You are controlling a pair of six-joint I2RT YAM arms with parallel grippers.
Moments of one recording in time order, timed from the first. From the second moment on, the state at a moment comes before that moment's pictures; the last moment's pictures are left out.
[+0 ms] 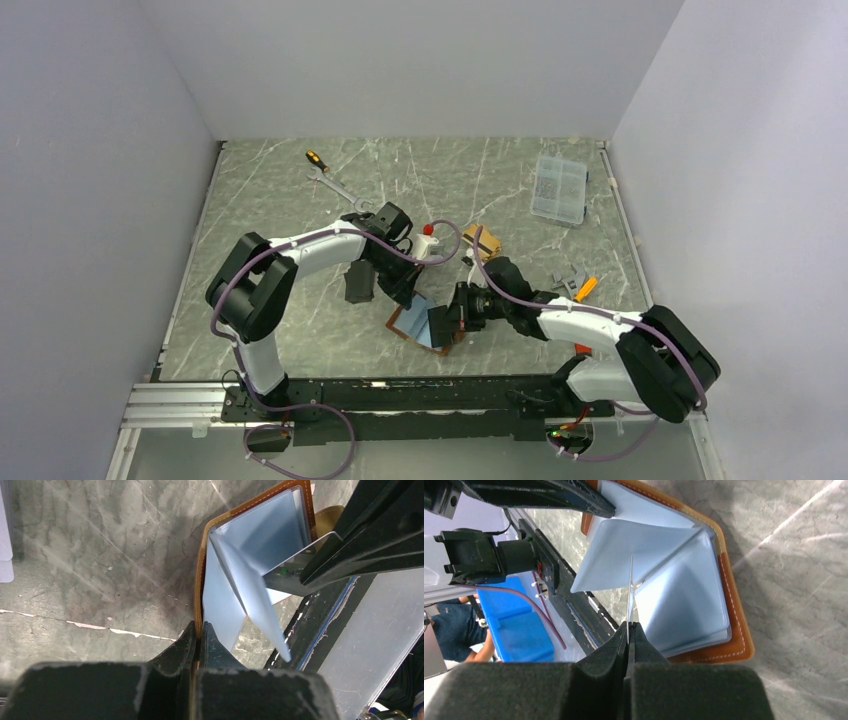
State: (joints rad) left arm -0.67 1.80 1.18 -0.66 0.59 0.19; right arm 0.69 1.24 0.39 0.15 -0.53 0.80
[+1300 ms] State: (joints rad) left arm -0.67 1.68 1.14 -0.65 0.45 0.23; right arm 0.69 1.46 0.36 0.33 -0.62 0.82
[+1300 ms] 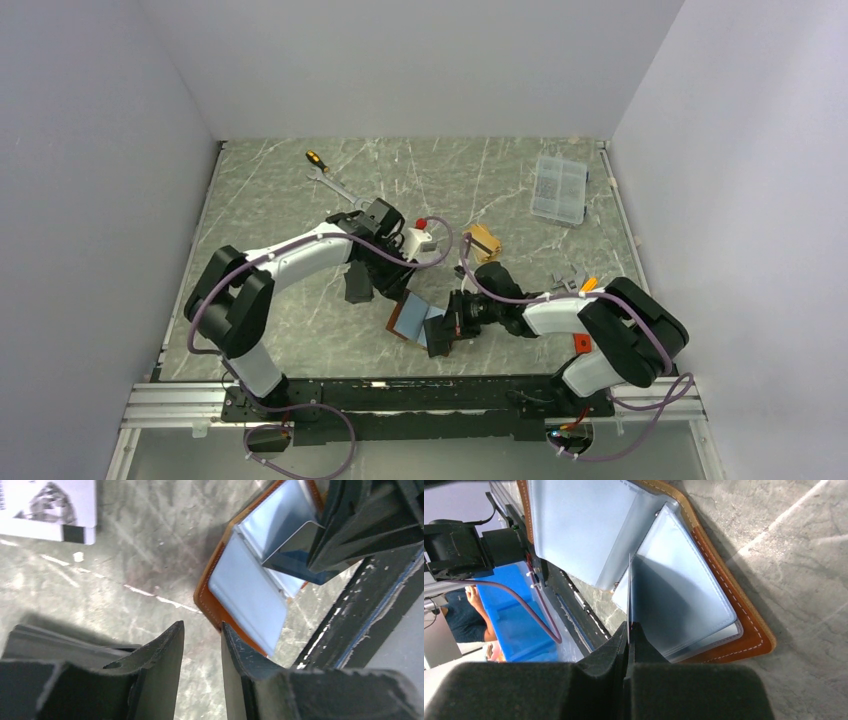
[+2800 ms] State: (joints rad) left arm -0.80 1.41 0.98 -0.77 0.45 0.84; right arm 0.74 1.64 0.57 0.22 -0.64 0.72
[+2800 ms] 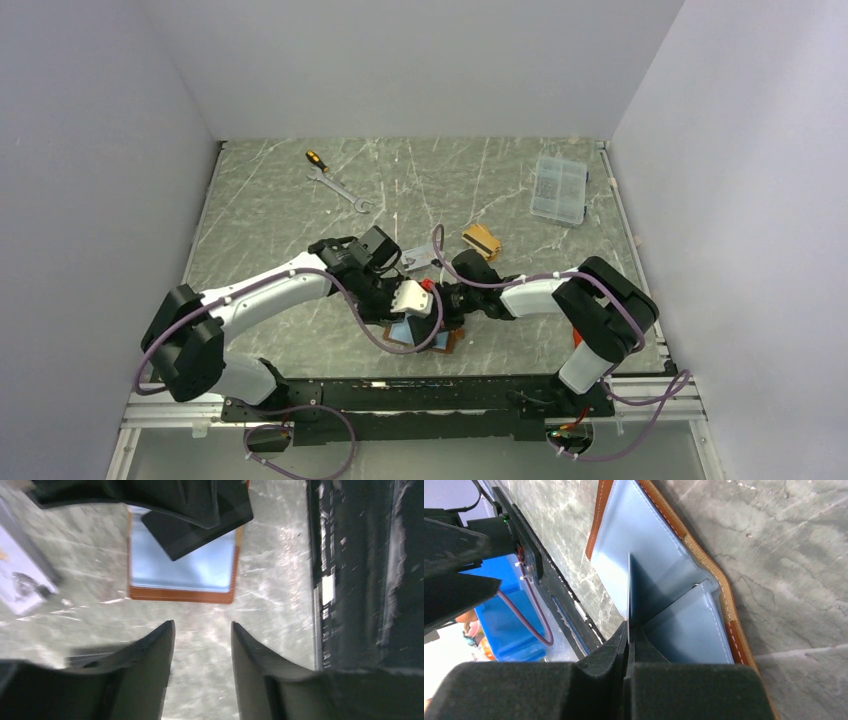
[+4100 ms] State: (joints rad) left arm -1.02 1.14 0.45 -0.08 0.23 1.27; right arm 0.72 1.55 0.60 0.07 -0.71 0.65
